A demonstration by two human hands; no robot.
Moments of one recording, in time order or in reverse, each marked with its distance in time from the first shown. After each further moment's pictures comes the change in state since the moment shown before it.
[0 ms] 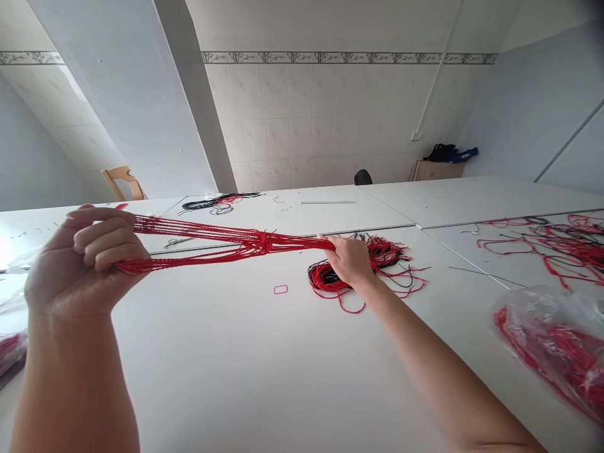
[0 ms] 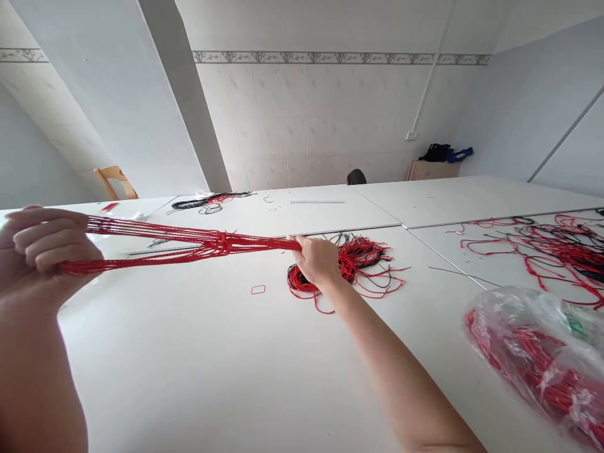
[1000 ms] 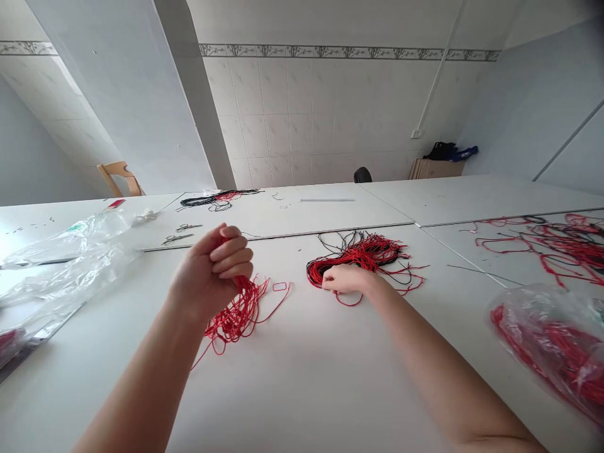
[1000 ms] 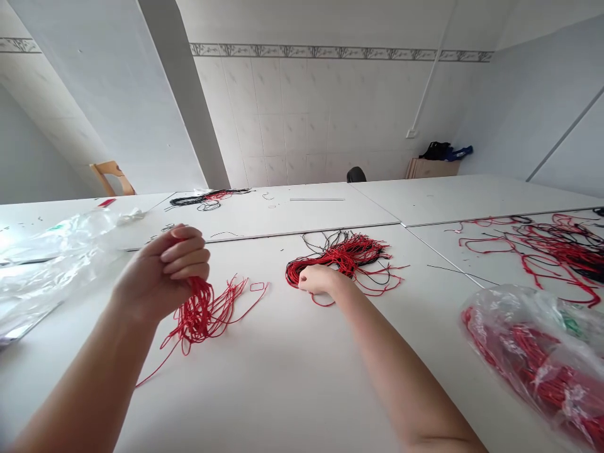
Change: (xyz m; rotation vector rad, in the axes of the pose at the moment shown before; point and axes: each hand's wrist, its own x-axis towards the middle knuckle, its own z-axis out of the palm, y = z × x) left_hand 0.017 -0.108 -0.010 0.348 0.275 -0.188; right_hand -0.014 0.012 0.002 0.237 -0.786 0.109
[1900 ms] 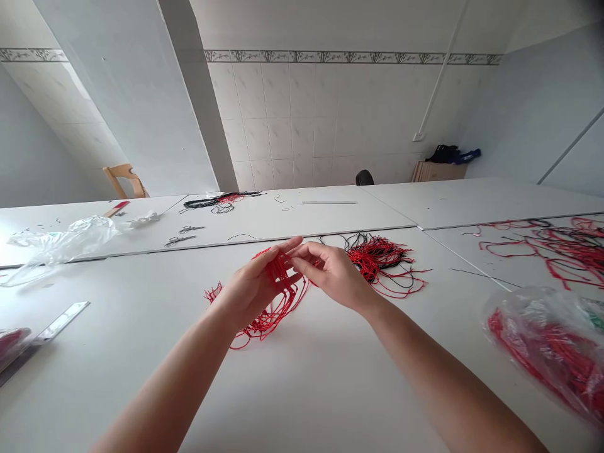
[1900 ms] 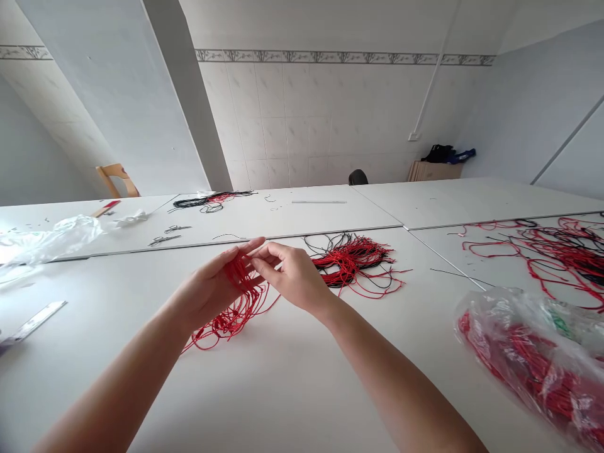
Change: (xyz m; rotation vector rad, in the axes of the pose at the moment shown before) left_hand 0.021 -0.049 -0.021 0.531 -0.164 -0.016; right_hand -0.035 -0.070 0.001 0.676 0.386 -0.526
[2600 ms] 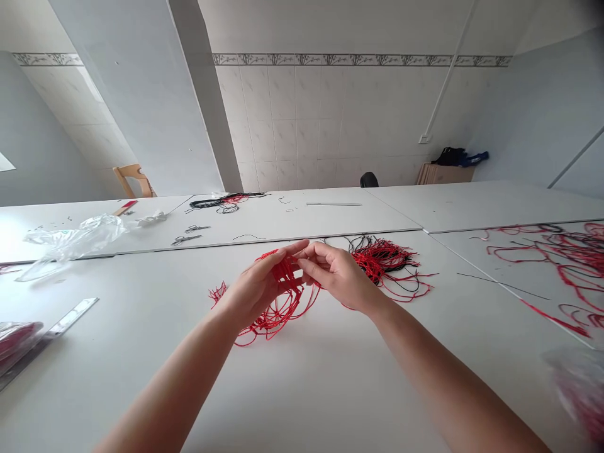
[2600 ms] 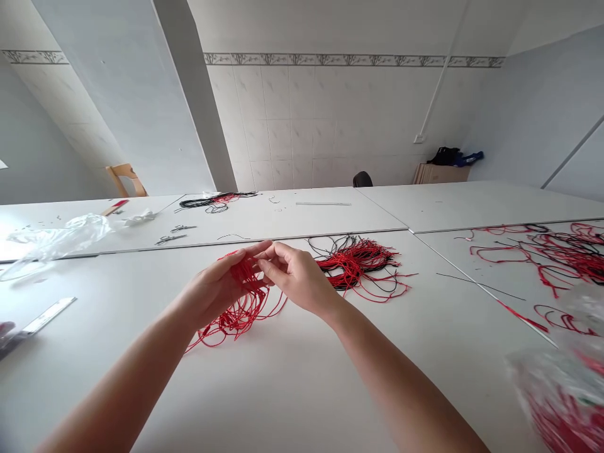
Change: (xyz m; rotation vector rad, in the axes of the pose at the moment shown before) left_hand -0.002 0.001 -0.004 0.067 -0.059 0.017; right_hand -0.003 0.003 -0.002 0.158 -0.073 0.079
